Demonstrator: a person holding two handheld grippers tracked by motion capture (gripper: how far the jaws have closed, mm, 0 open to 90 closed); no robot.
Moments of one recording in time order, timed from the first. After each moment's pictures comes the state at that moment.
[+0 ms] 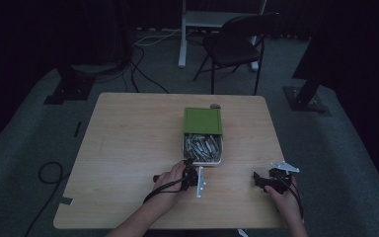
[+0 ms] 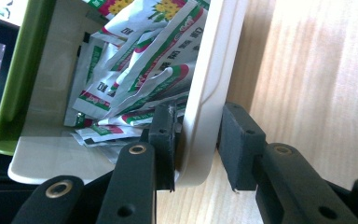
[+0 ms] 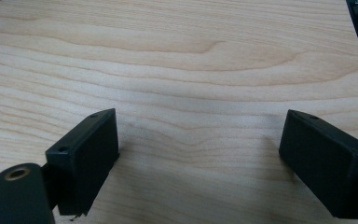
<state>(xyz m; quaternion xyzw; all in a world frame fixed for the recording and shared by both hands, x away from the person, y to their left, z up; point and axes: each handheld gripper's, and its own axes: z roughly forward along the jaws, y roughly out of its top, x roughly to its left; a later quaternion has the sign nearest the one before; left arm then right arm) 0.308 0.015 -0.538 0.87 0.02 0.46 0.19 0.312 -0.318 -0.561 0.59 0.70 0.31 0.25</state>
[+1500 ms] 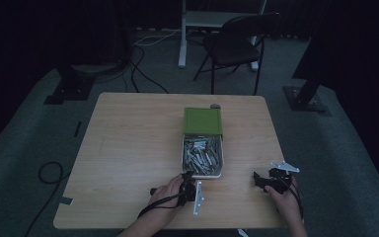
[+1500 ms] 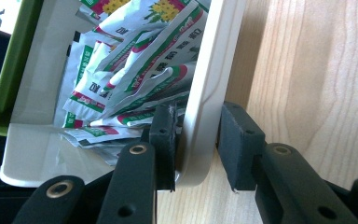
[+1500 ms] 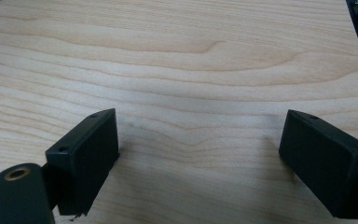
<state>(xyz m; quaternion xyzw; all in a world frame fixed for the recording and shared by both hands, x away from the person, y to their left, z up) 0.265 0.023 -0.543 0.87 0.00 0.45 0.20 0.312 -0.318 -0.561 0.59 0.70 0.31 0.25</state>
